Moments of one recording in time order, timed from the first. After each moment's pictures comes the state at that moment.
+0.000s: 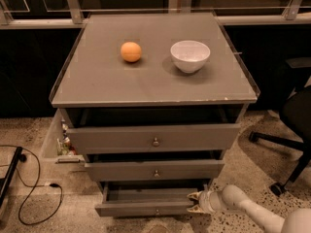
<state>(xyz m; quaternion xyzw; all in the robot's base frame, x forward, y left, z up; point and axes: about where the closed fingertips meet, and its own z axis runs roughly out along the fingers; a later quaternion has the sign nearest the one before) 0.522 -0.206 0.164 -0.67 0.65 0.12 0.33</state>
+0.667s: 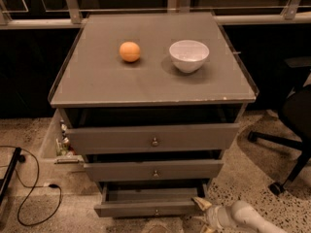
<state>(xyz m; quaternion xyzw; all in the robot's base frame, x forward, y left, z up) 0.461 -0.226 0.162 -0.70 0.63 0.11 0.33</state>
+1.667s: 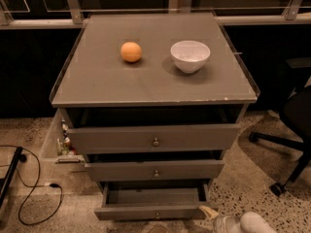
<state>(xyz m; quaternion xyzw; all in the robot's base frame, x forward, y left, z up) 0.410 -0.251 0.163 -0.70 0.62 0.10 0.33</state>
